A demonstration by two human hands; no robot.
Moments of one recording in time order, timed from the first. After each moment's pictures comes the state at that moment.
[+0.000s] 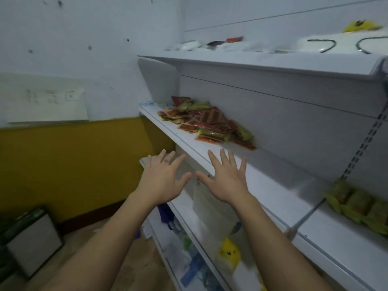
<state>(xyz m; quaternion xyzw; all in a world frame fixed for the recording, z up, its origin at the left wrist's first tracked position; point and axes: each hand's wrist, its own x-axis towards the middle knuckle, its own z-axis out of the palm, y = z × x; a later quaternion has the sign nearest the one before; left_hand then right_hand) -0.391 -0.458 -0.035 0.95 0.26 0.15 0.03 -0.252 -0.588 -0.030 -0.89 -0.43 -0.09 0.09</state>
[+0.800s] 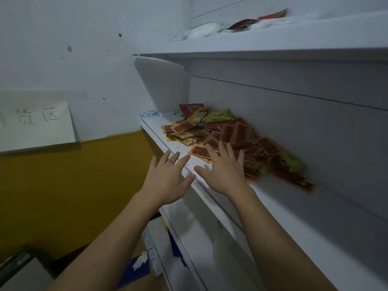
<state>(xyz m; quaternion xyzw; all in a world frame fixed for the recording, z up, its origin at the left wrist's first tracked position) -0.201 -0.227 -0.033 0.95 0.27 0.13 0.01 -0.065 -0.334 -0.023 -0.88 -0.45 -0.08 0.13</state>
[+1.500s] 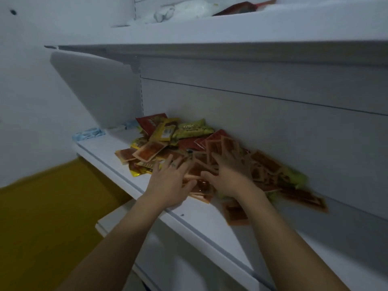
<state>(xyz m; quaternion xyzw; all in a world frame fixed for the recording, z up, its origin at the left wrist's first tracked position) -0.031 -0.062 -0.051 0.99 0.08 0.14 0.04 0.052 -0.226 -0.025 -0.95 -0.28 -0.11 0.08</state>
